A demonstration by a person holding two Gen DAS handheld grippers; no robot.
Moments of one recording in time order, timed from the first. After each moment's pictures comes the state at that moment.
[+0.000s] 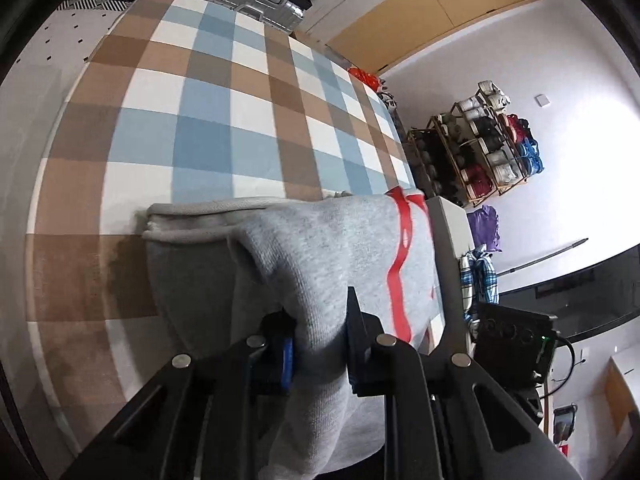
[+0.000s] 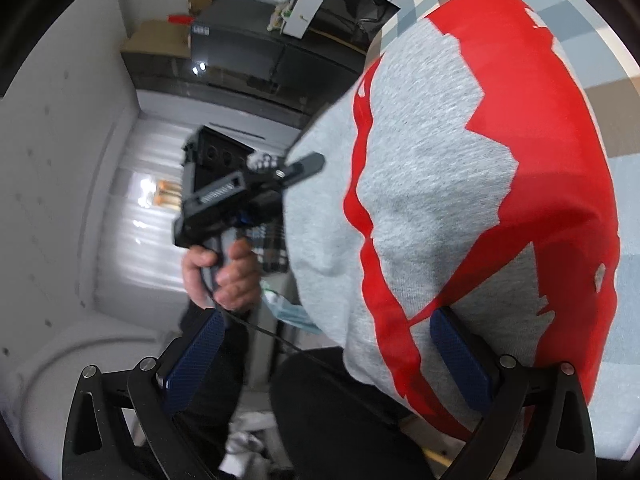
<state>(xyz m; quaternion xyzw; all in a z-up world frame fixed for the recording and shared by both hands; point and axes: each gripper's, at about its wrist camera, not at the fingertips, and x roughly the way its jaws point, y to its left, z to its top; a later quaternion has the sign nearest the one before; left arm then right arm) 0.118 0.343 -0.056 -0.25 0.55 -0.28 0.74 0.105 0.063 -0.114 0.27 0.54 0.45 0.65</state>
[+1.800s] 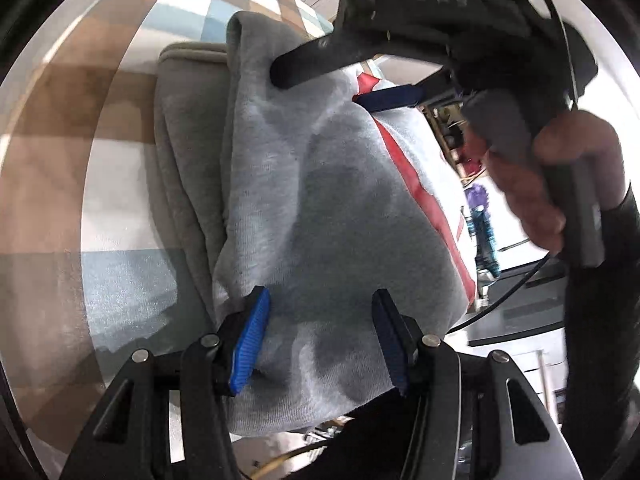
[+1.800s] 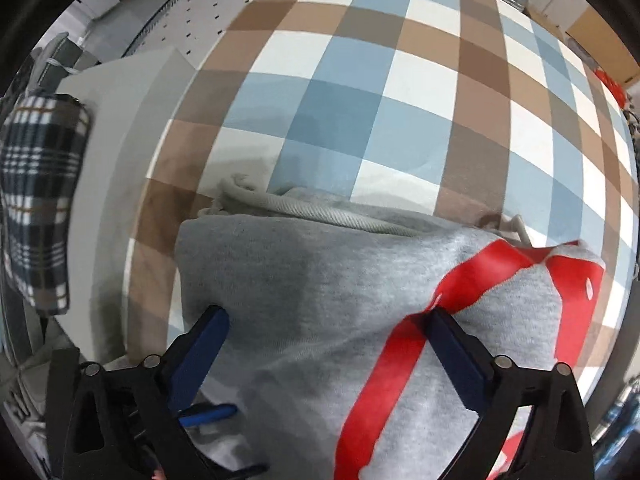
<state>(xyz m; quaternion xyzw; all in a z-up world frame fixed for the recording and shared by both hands) 0.031 0.363 -0.110 -0.28 0.55 -0.31 0.73 0.236 0.251 -0.106 -0.14 0.68 0.18 0.69</state>
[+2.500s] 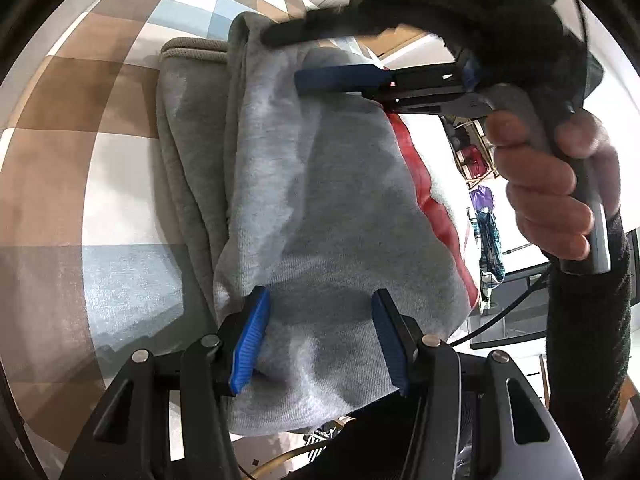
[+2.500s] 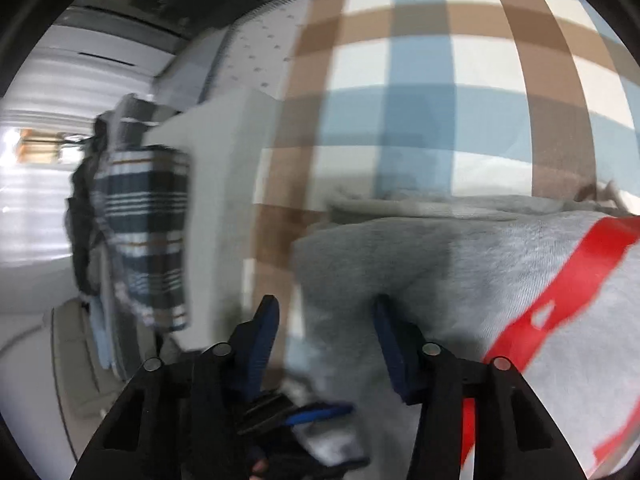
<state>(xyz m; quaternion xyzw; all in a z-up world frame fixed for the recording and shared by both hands) 0.031 0.334 -0.115 -0.27 0.55 -0.30 0.73 0.235 0.234 -0.109 0.07 0.69 0.29 0.66</state>
